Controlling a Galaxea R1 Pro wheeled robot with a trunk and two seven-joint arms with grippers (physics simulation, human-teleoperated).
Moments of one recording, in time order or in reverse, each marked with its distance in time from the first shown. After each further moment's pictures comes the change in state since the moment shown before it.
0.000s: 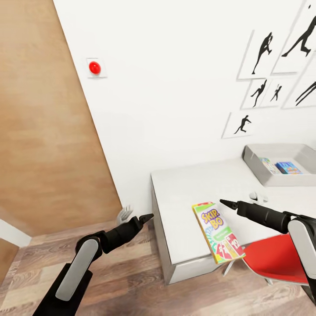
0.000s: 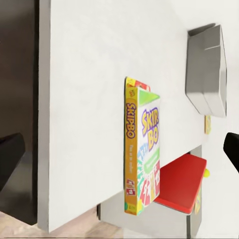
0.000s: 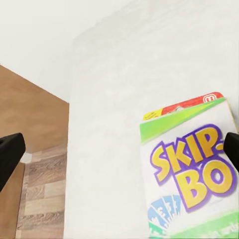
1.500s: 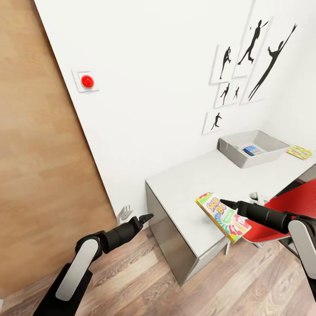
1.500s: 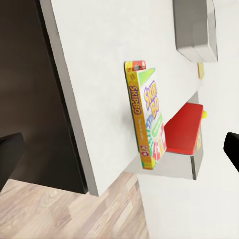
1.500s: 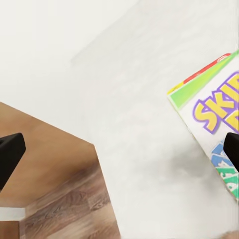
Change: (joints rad) left arm 0.000 0.000 0.001 0.000 -0.001 -0.001 0.000; right arm 0.000 -0.001 -0.003 0.000 0.000 0.000 -0.001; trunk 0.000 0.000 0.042
